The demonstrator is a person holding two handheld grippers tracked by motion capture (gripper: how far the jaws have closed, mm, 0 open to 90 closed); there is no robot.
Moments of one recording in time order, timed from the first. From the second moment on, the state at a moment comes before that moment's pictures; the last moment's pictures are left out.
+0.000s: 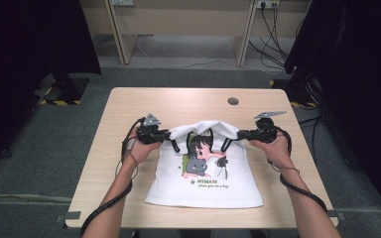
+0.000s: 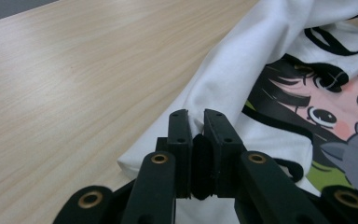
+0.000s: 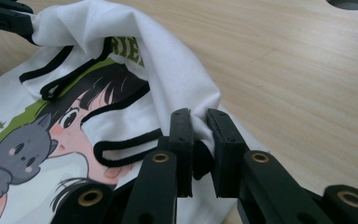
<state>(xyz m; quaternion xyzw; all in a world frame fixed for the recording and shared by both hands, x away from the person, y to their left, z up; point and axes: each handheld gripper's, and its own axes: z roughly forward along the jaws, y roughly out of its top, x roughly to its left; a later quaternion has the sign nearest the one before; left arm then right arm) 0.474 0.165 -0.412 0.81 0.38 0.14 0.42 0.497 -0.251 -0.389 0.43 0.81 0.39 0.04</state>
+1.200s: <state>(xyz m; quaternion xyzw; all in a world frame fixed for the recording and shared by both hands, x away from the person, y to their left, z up) 0.408 0.178 -0.408 0.83 0.32 0.19 0.42 0.441 -0.269 -0.389 0.36 0.84 0.40 0.03</state>
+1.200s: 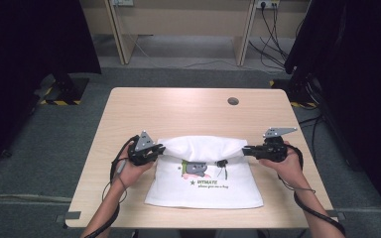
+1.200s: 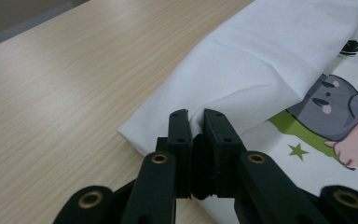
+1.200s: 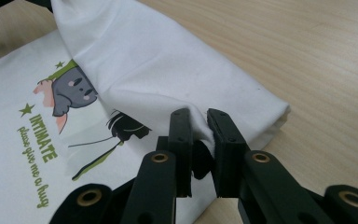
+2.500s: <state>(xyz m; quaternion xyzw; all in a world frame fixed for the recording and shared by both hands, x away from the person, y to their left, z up) 0.382 0.180 -0.404 0.83 0.30 0.20 0.43 0.421 -0.271 -0.386 0.34 0.85 0.41 0.03</state>
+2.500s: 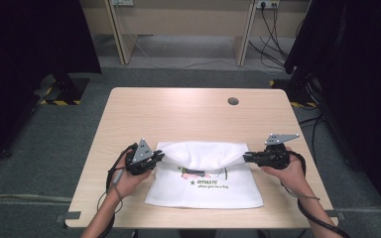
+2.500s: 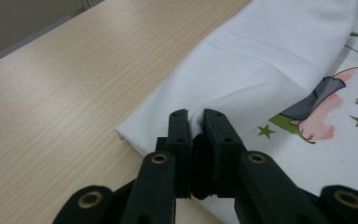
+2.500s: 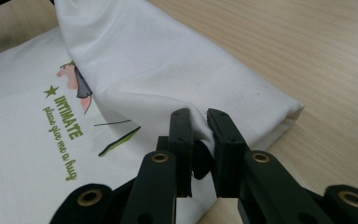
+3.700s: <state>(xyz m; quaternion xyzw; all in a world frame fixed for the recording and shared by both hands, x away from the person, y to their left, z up) 0.353 0.179 -0.401 0.84 0.26 0.21 0.42 0.407 -0.275 -0.382 0.33 0.85 0.41 0.03</state>
